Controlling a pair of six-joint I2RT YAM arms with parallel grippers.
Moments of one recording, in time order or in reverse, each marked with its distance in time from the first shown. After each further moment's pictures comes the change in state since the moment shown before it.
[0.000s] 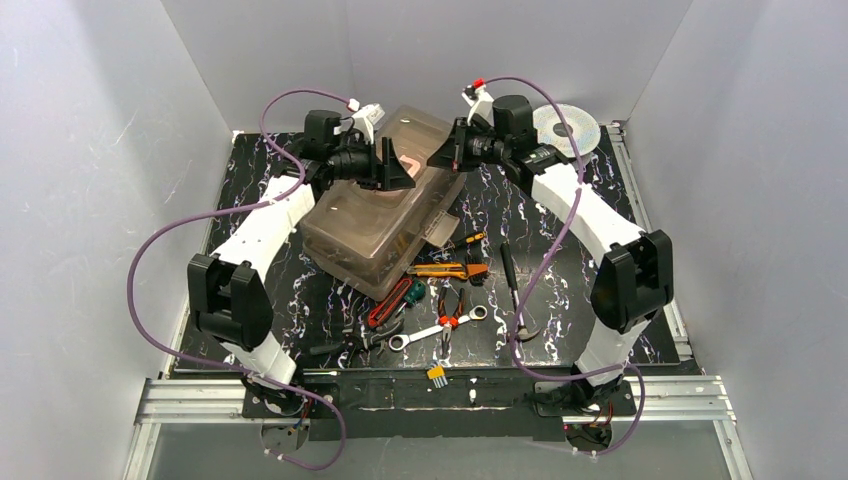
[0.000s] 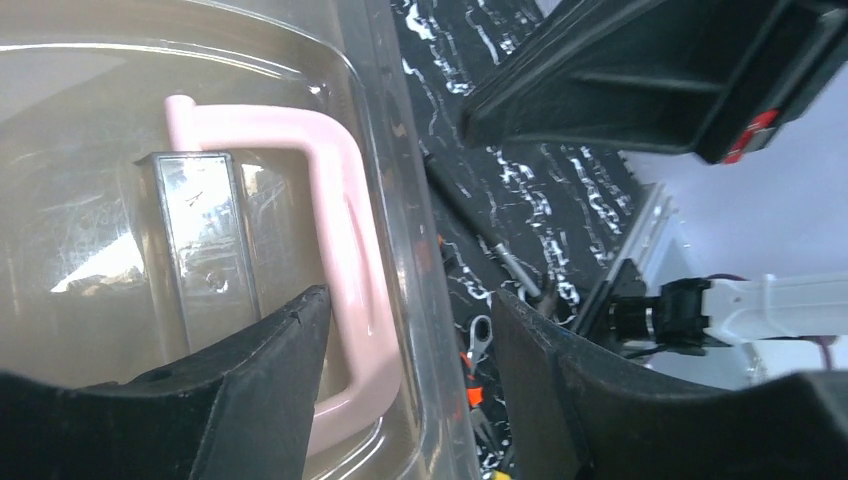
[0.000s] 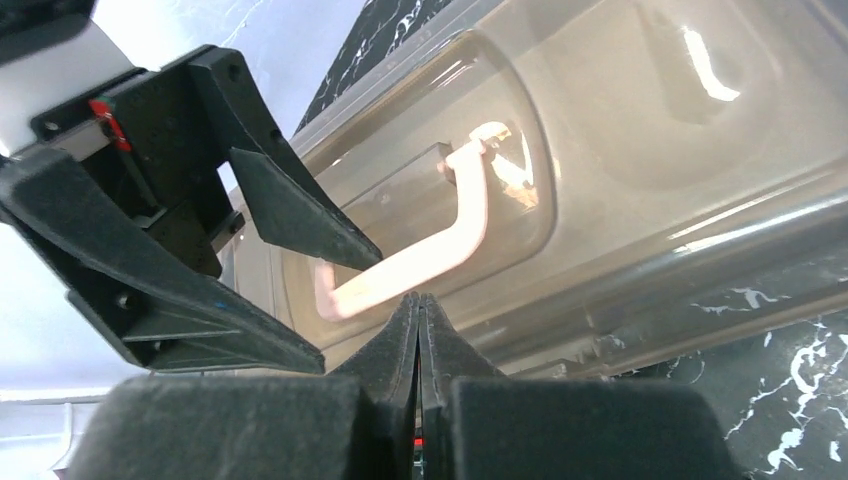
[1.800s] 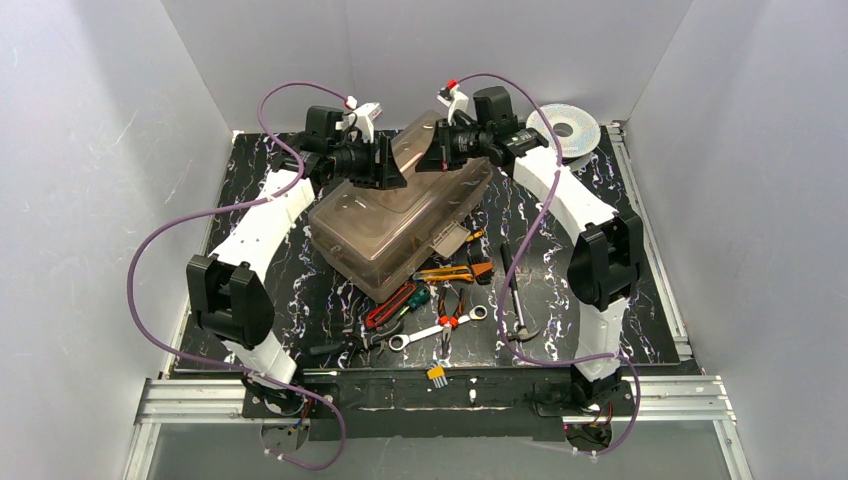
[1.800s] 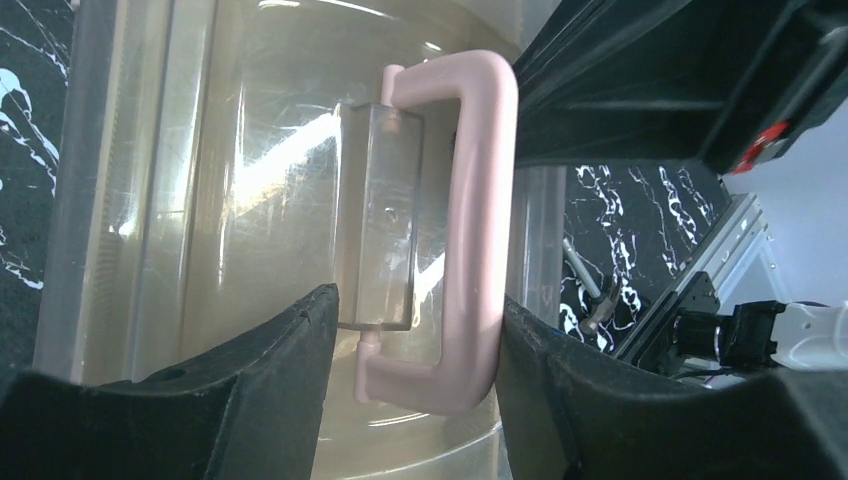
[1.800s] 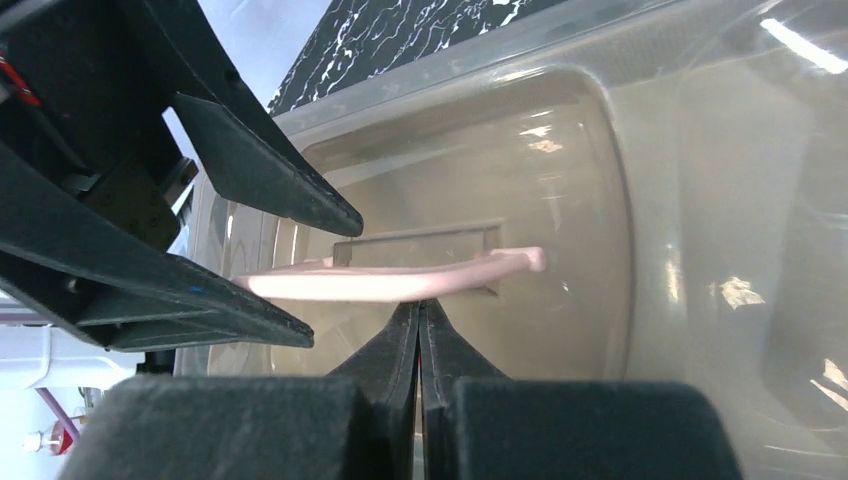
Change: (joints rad) left arm 0.011 0.005 0.075 -0.137 -0.145 0.047; right arm 0.031 0.214 0.264 -0.211 -0.138 -0.149
